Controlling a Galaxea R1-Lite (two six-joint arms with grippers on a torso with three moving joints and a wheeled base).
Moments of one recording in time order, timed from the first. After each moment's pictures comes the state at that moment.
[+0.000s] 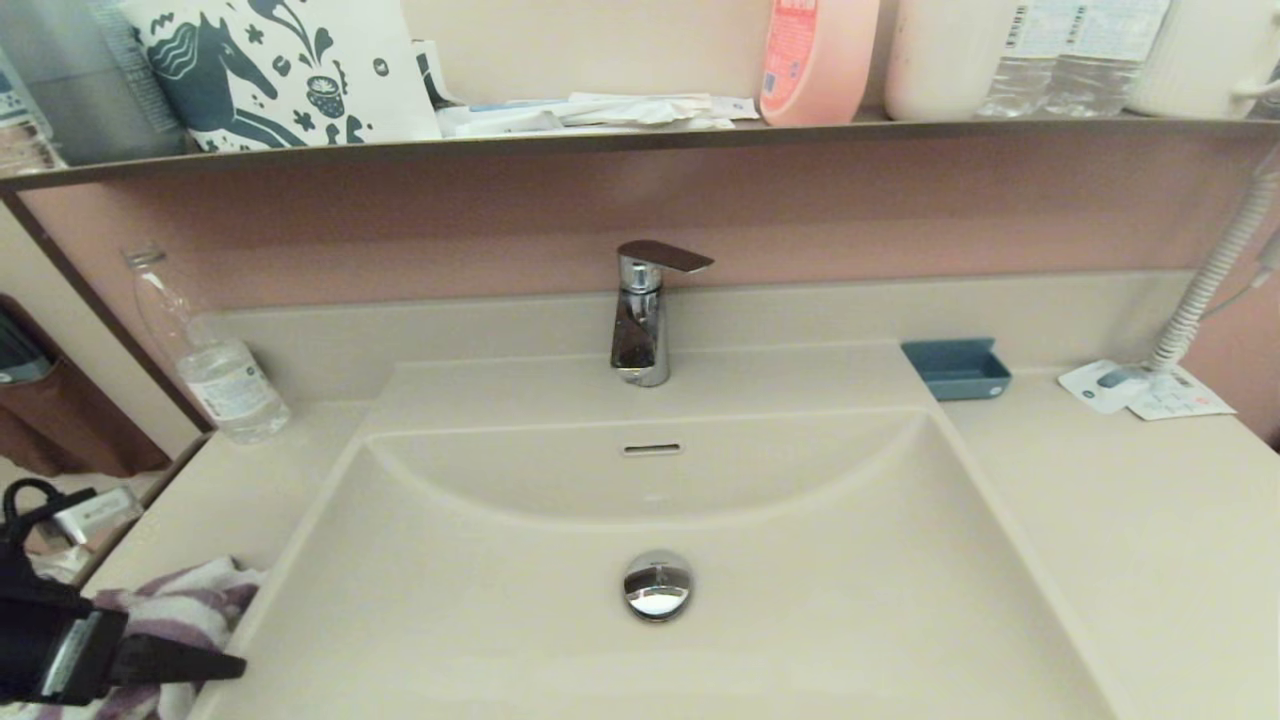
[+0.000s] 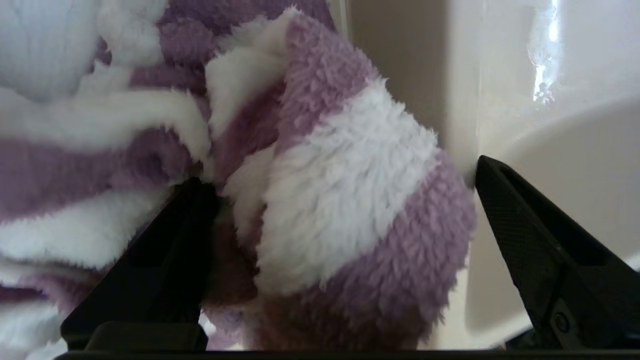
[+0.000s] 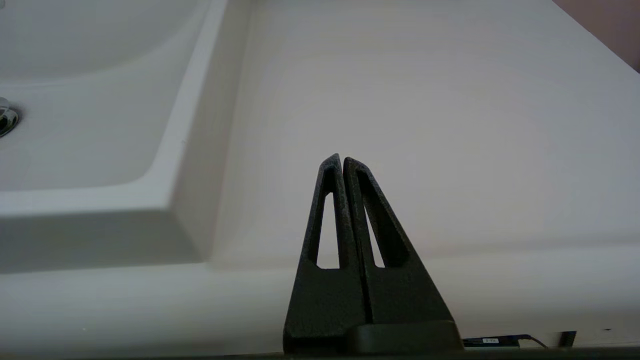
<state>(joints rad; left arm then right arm) 0.62 1.54 -0.88 0.79 -0.52 0.67 0.00 0.00 0.00 0.01 0.00 0.00</state>
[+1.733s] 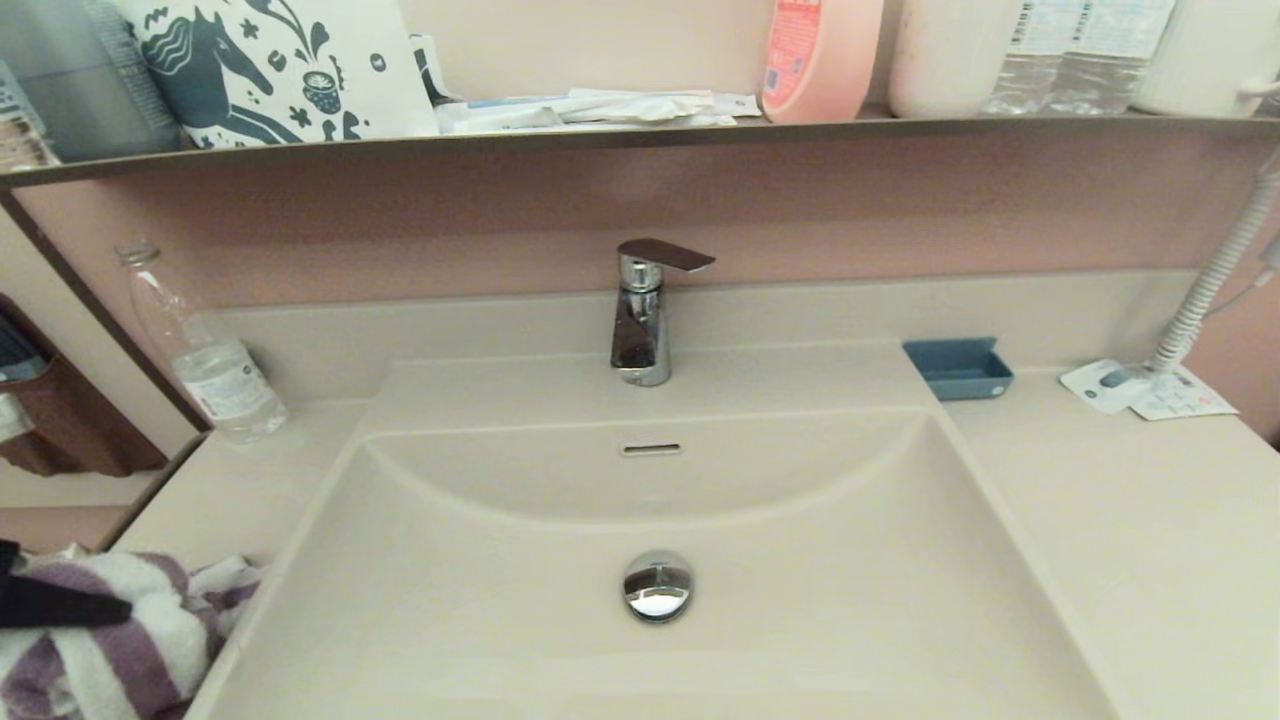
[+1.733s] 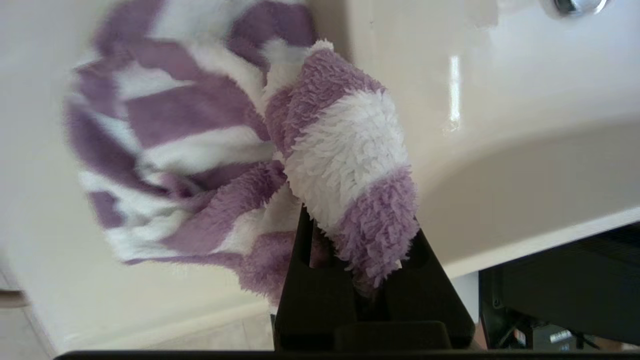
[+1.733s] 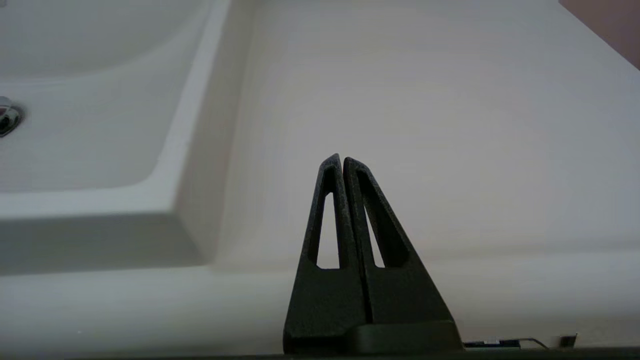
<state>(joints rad) 0.63 1.37 -1.18 1.08 -0.52 0.61 0.00 0.00 0.00 0.01 0.00 0.00</state>
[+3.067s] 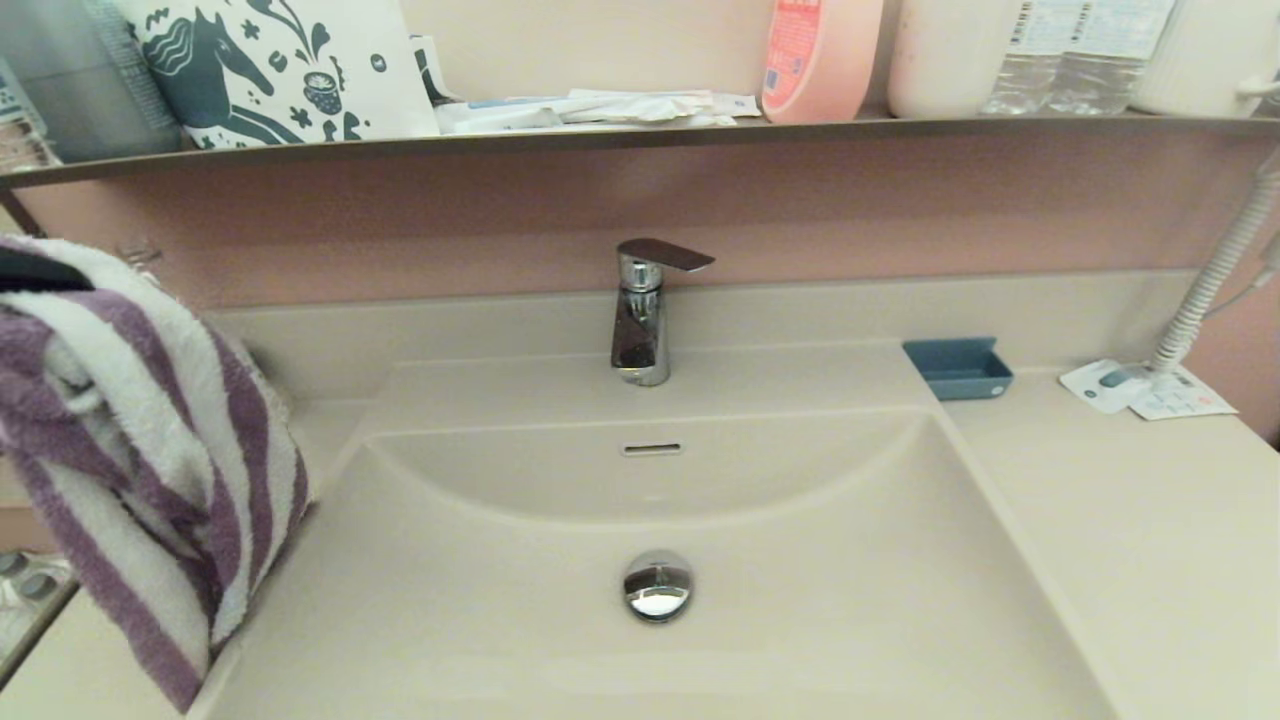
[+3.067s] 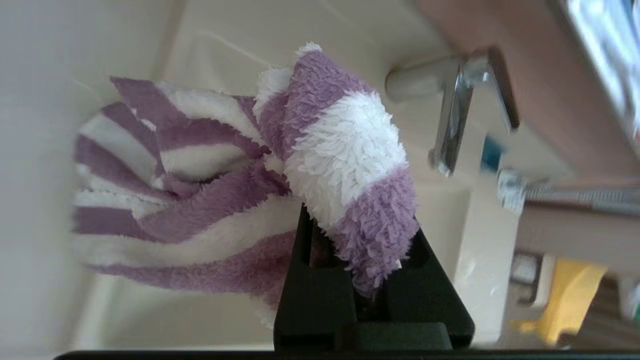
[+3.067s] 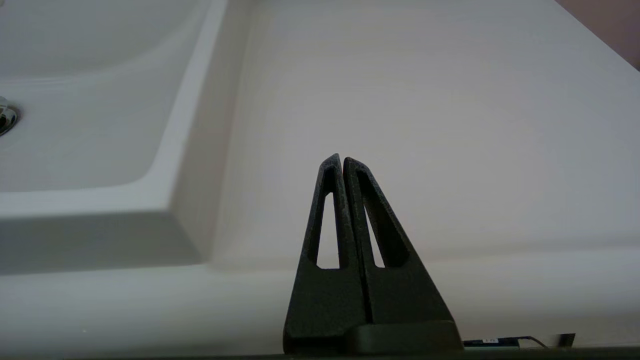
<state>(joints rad) 0.12 1.27 -1.72 1.00 -0.33 -0.60 0.00 0.00 0.00 0.01 0.00 0.00</state>
